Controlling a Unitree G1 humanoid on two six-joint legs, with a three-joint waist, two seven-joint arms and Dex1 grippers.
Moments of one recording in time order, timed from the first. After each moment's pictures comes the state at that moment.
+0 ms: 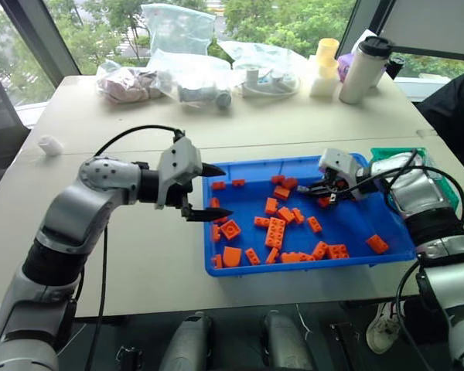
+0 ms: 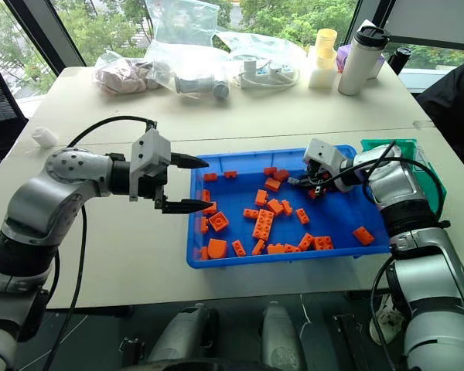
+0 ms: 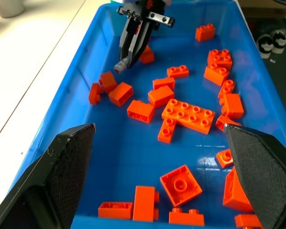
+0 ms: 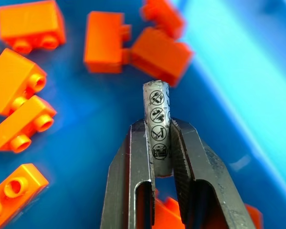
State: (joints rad) left arm -0.62 0.67 -0.15 -0.29 -0.44 0.64 -1.07; right arm -0.78 -0.78 0.11 0.45 0.05 0.44 1.17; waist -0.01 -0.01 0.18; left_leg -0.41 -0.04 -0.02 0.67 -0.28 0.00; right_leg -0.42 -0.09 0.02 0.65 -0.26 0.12
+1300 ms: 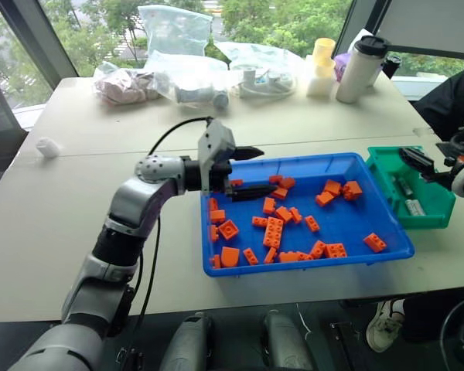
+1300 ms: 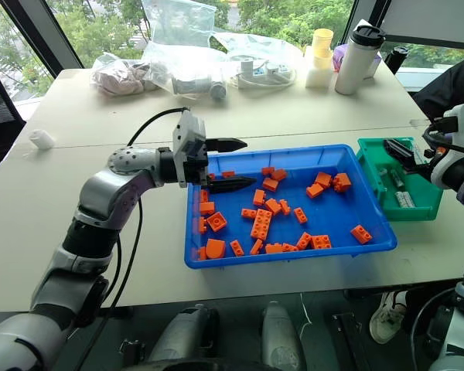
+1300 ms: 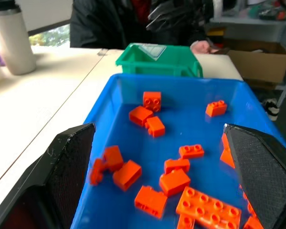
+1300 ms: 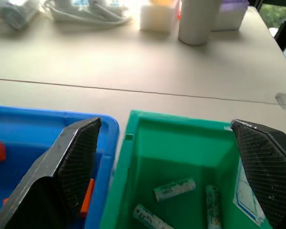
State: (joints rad) left arm -0.66 0.44 -0.12 -0.13 -0.43 0.56 -0.95; right arm -0.36 -0.84 -0.59 -0.15 0.42 0.89 0.67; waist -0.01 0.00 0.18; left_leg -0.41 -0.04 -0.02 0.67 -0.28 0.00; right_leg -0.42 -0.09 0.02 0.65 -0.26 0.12
